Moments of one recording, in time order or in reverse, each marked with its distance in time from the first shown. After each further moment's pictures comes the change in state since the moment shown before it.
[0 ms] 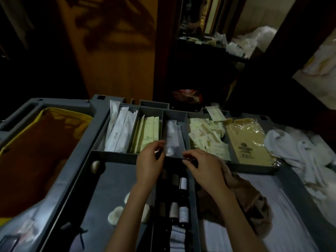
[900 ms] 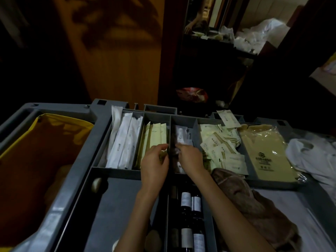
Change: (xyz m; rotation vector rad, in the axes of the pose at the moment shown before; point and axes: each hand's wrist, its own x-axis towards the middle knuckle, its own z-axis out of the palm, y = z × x) left_hand 0.043 -0.024 0.006 -0.021 0.016 -0.024; right_hand 0.114 0.012 0.086 -0.352 -0.119 0.118
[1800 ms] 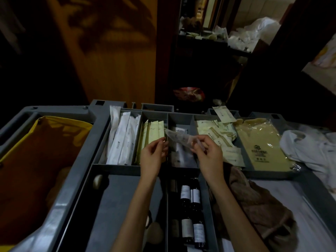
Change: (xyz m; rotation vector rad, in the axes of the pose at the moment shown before) left_hand 0.003 0.015 -0.004 -0.601 -0.053 -0.416; right_hand -0.067 0.007 -0.049 0.986 0.427 0.014
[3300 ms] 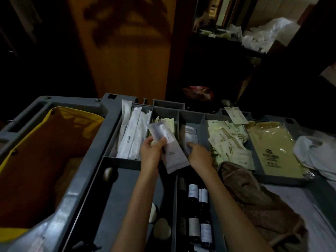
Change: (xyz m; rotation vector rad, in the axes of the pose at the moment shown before) left_hand 0.008 0.011 -0.021 -0.184 0.150 -0.167; right_hand 0.028 0.033 0.048 -0.865 -0.486 0.315
